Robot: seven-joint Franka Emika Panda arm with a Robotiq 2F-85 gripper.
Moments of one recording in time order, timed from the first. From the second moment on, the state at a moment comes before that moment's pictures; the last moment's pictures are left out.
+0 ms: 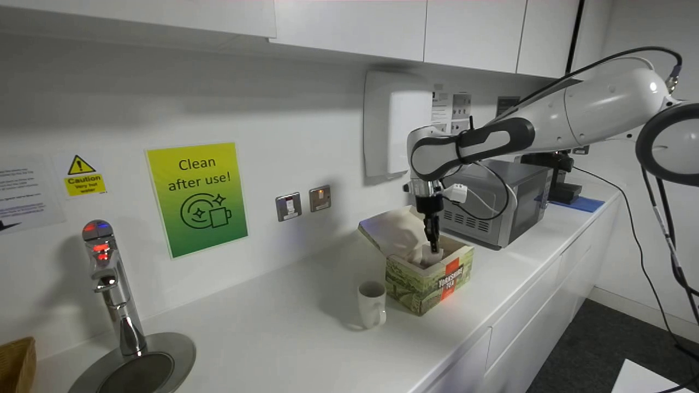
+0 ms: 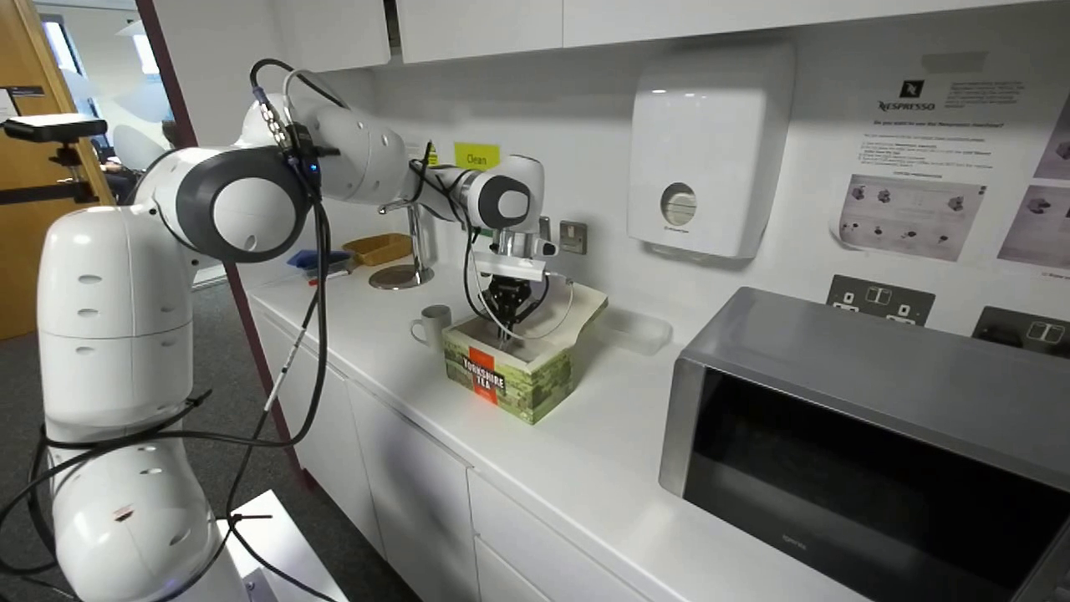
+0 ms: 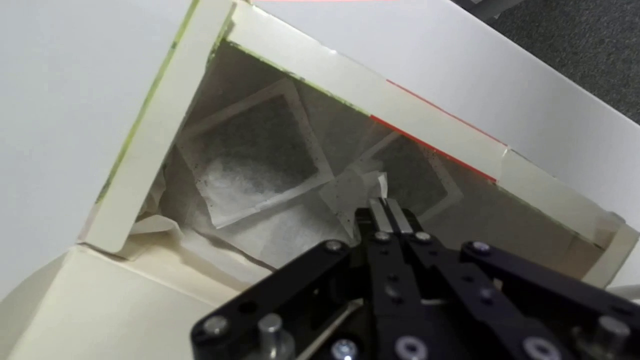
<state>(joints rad) 0.00 0.28 0.03 -1.68 -0.01 1.75 -0.50</state>
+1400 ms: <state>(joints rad) -0.05 0.28 0.02 -1.62 -0.01 1.75 -0.50</state>
